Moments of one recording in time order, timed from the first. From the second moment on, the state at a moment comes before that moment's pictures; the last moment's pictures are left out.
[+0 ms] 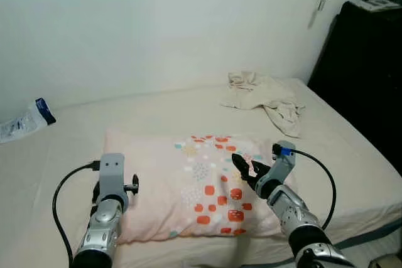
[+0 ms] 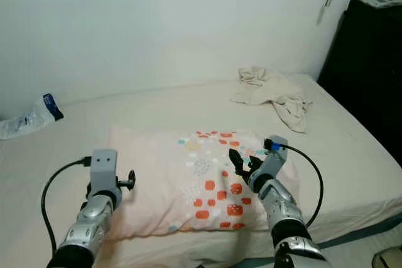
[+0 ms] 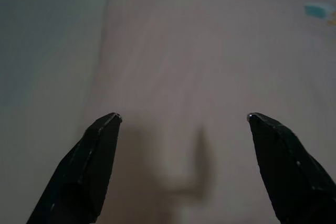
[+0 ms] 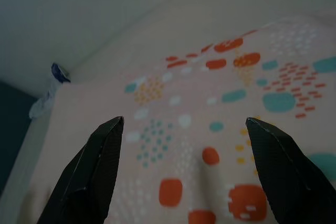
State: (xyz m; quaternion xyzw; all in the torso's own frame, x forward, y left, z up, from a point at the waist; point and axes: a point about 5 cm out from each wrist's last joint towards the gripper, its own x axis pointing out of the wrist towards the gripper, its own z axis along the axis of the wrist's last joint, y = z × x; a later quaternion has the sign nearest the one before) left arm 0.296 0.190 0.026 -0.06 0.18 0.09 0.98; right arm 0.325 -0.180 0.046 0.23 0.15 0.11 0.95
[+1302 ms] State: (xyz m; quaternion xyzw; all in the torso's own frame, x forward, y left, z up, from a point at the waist) left arm 0.333 0.167 0.130 -0.14 -0.06 -0.03 0.99; right arm 0.307 -0.278 0.051 0.43 0.02 -0.14 0.89
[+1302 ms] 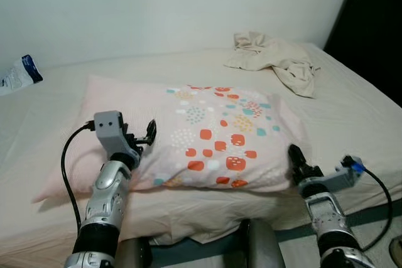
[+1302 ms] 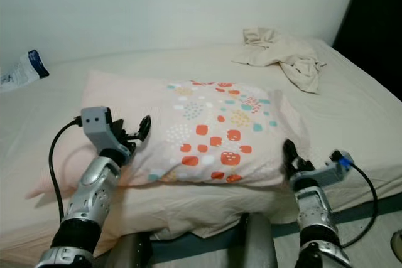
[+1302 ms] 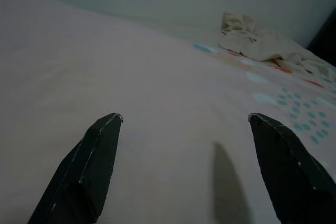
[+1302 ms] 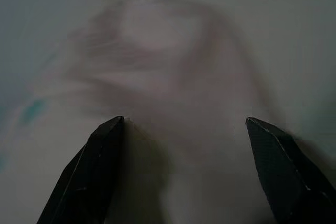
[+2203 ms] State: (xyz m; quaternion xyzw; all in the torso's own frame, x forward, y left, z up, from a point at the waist) left arm 0.320 0.173 0.130 -0.14 -0.04 -0.02 0.99; right arm 0.342 -0.257 0.088 0.39 0.00 -0.03 0.92
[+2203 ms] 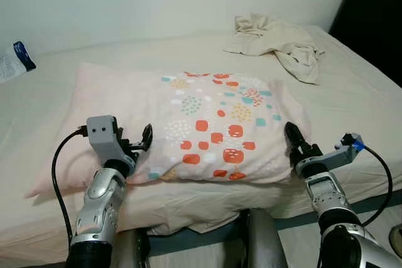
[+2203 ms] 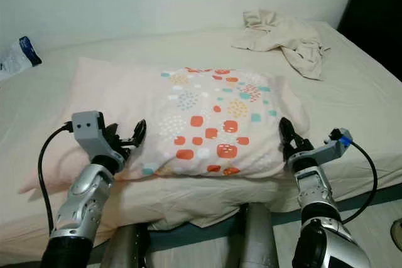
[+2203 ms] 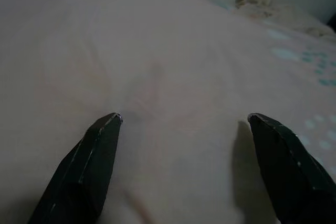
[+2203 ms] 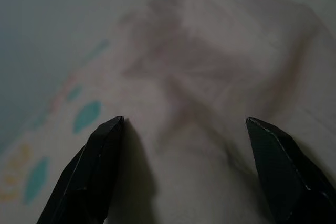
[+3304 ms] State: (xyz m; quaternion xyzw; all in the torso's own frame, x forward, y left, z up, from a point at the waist) left arm 0.398 0.220 0.200 0.08 -0.04 0.15 0.98; right arm 0.347 -0.203 0.087 0.36 0.00 0.10 0.93
